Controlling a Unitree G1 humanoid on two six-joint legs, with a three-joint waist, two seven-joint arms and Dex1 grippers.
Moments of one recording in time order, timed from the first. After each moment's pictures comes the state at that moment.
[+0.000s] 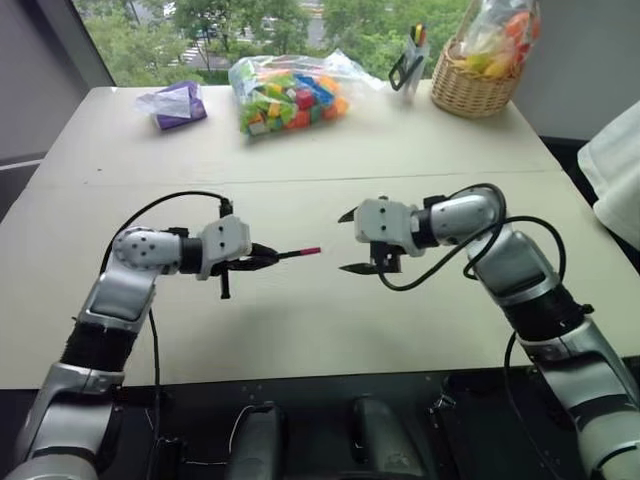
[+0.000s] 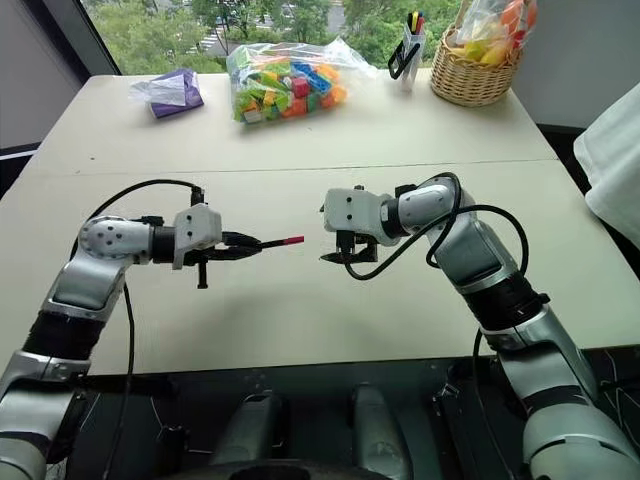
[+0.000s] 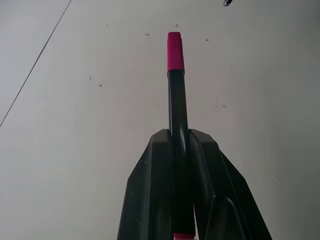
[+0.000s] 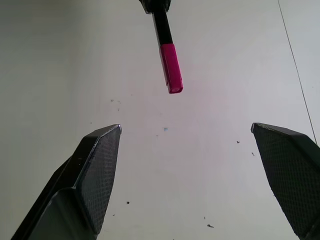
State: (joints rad) left arm -0.46 0.68 -0.07 0.05 -0.11 0.11 -1.15; right arm -0.75 -0.64 0.33 -0.08 -0.03 0.38 1.16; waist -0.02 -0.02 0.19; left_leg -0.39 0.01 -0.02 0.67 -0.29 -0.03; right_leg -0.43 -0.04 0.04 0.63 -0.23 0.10
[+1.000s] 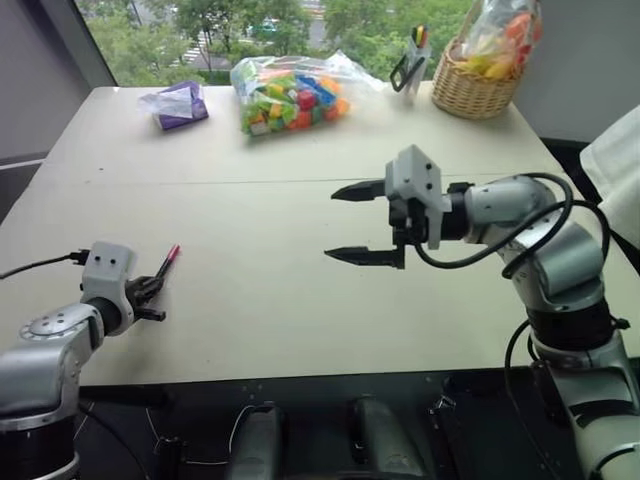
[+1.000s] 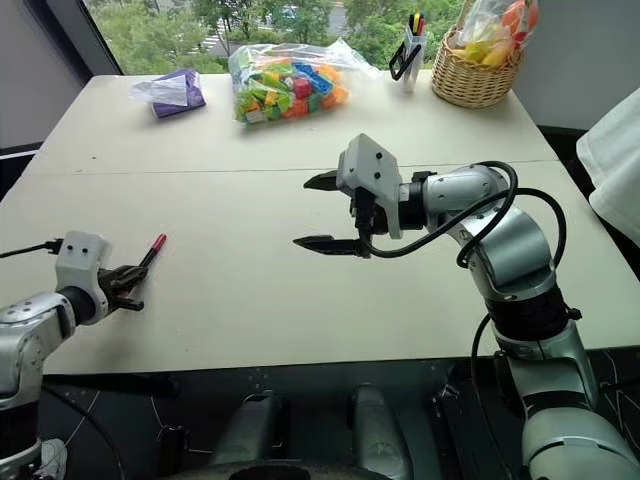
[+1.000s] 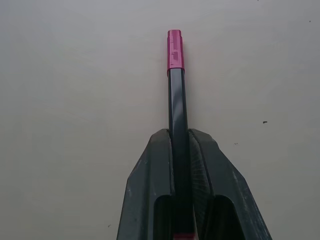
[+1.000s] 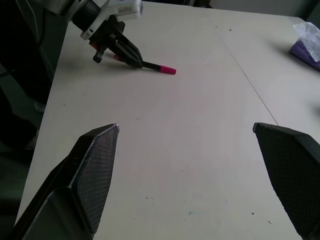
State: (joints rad) left arm -0.05 0.60 0.39 -0.33 -0.27 0.97 -0.47; right arm -0.74 -0.62 0.13 -0.33 0.38 0.69 1.08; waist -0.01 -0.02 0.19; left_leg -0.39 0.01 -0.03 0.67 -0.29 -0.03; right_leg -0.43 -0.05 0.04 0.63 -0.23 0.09
